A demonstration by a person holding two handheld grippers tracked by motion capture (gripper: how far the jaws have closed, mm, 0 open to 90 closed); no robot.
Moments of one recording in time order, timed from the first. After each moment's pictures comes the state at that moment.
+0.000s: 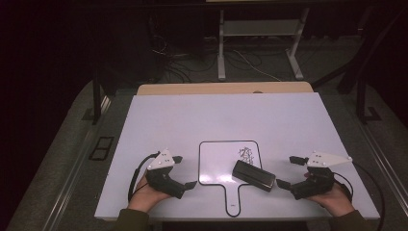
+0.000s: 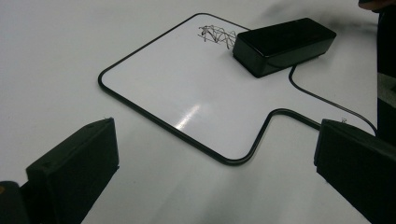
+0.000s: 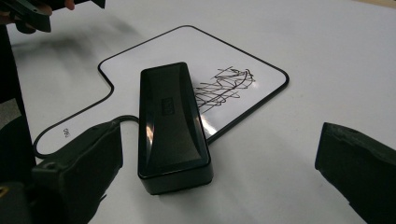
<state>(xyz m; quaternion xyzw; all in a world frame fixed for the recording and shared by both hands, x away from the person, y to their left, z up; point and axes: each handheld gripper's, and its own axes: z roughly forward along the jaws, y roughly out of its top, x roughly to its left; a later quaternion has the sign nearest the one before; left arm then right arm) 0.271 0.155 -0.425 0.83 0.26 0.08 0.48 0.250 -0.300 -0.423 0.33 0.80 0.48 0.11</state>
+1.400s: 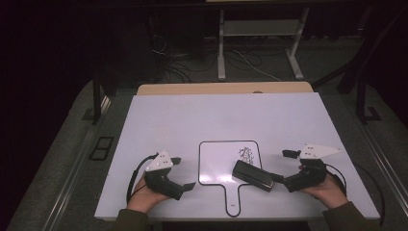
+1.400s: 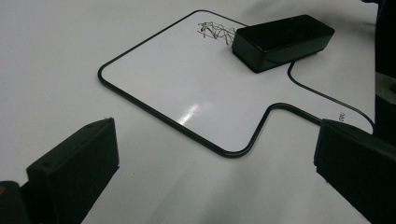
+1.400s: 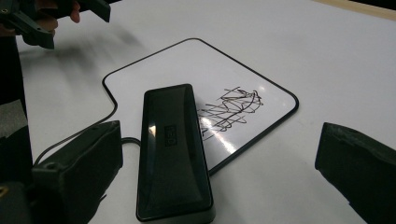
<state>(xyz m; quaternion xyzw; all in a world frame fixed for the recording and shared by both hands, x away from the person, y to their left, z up) 0.267 0.159 -0.428 0.83 0.26 0.08 0.48 0.268 -0.284 -0.413 0.31 0.81 0.49 0.10</state>
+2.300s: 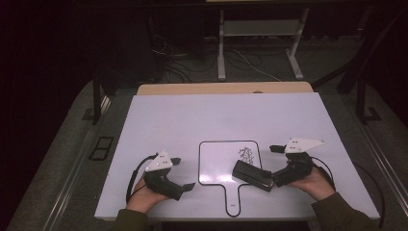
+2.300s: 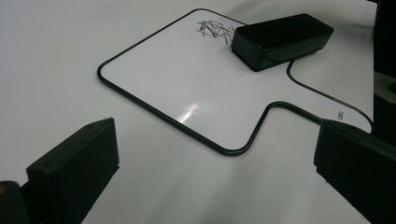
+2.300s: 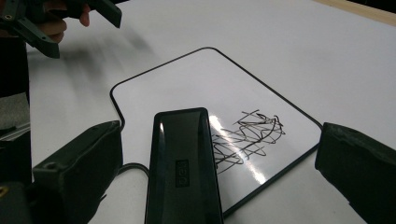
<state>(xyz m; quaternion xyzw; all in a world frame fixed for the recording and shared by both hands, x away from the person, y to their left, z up) 0.267 0.160 -0.428 0.84 0.26 0.08 0.48 0.286 -0.251 -0.406 0.28 0.82 0.48 0.09</state>
